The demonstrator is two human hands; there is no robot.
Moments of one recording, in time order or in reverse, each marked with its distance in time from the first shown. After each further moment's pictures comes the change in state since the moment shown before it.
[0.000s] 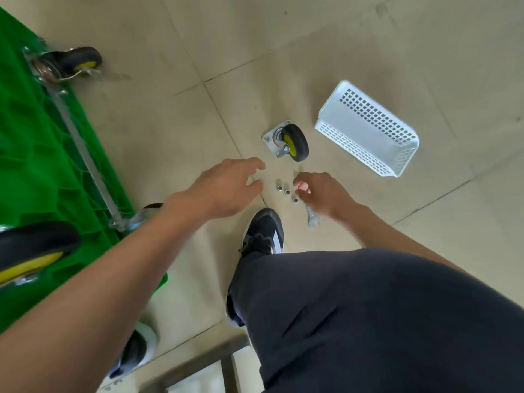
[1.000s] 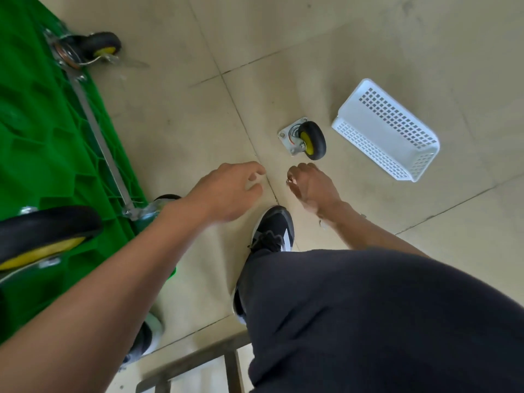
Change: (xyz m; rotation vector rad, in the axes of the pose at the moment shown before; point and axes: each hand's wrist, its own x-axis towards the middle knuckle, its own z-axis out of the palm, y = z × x) left_hand -0.020 -0.026 0.004 -0.144 0.022 -0.080; right_hand 0.043 -0.014 0.046 -0.314 0.162 -0.225
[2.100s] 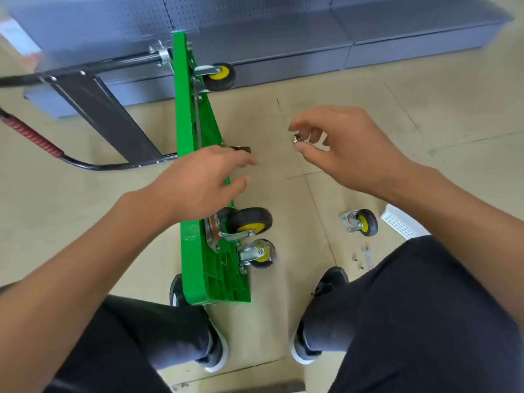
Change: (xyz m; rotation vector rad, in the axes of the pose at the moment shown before) left_hand -0.288 -0.026 -0.194 0.455 0.566 0.187; right_hand -0.094 -0.277 -0.321 0.148 0.478 -0.605
